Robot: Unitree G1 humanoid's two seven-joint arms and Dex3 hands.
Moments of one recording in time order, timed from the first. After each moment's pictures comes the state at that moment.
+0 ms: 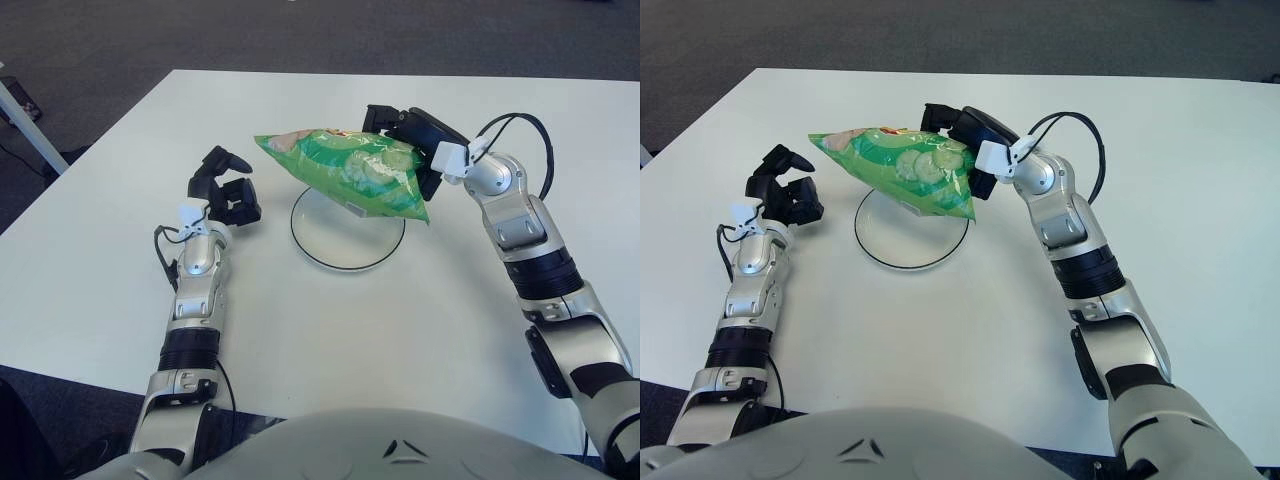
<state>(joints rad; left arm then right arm) -0.18 0.08 0.13 0.20 -0.10 -0.24 0.07 -0.62 -0.40 0.25 0.02 -0.30 -0.04 0.47</state>
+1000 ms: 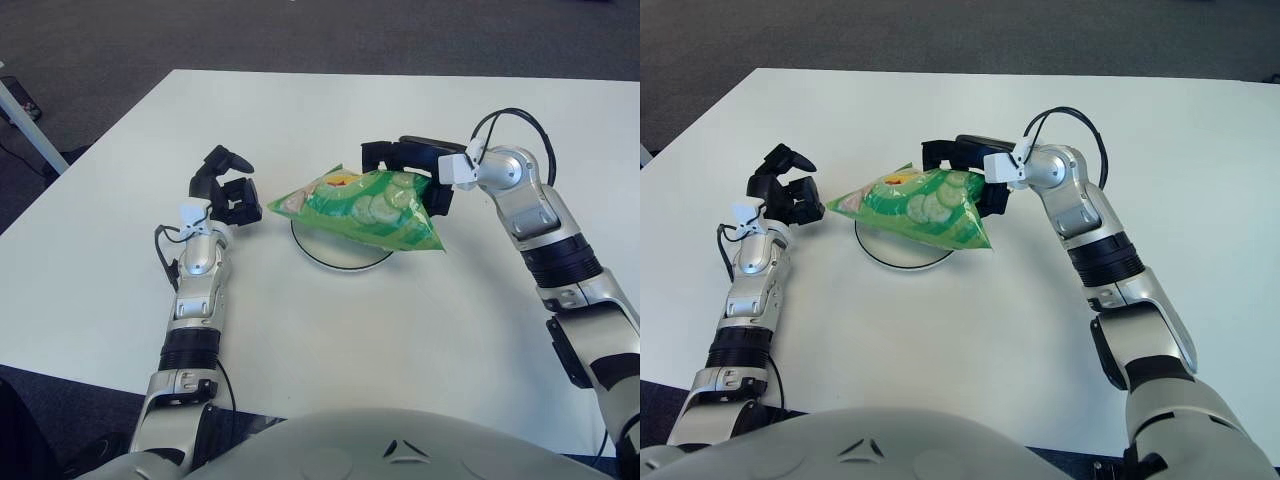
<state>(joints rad) -0.18 0.08 0.13 0.20 -0.08 -0.24 0.07 -0.68 -0.52 0.31 0.11 -0.25 -0.15 0.84</state>
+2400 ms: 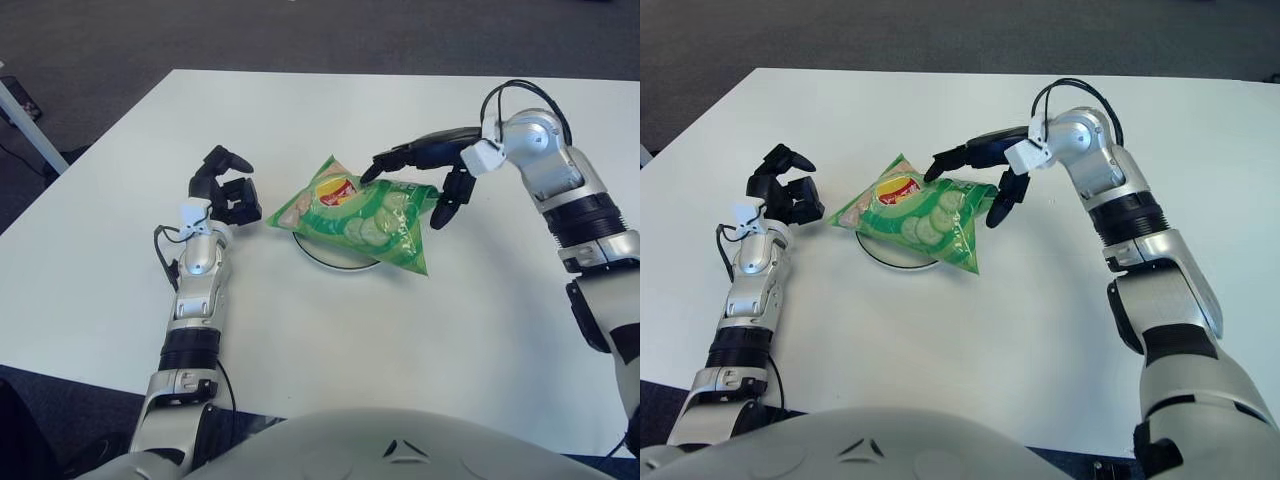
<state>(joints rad) -0.18 0.08 0.13 0.20 -0.07 -0.24 0.08 -0.90 -0.60 0.34 0.42 -0.15 -0.53 1.12</state>
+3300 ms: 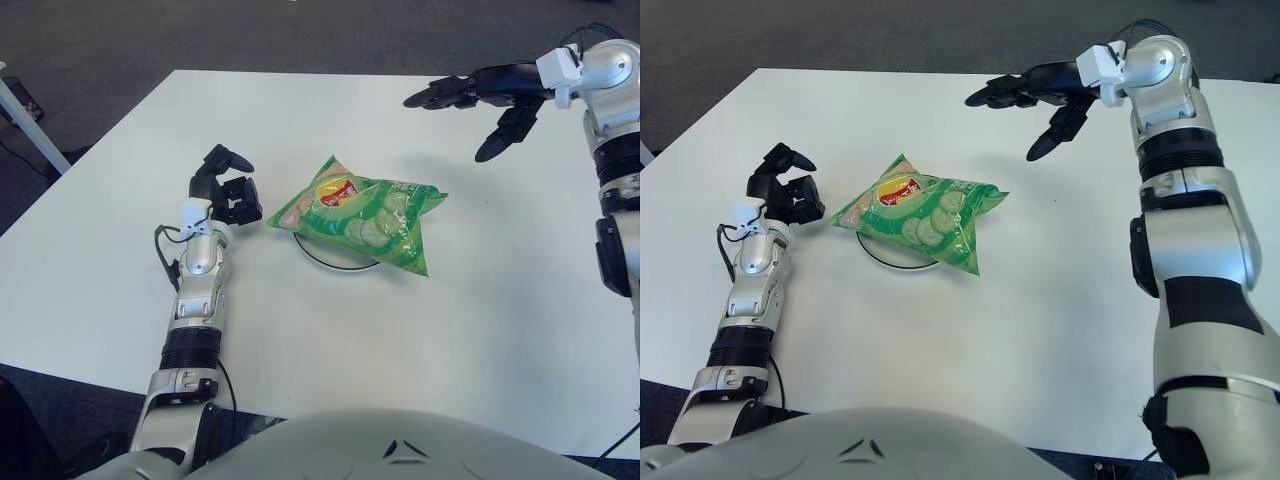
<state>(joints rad) -0.19 0.08 0.13 0.20 -0.07 -0.27 0.08 -1.24 -0.69 0.25 0.99 -0.13 -0.36 1.26</state>
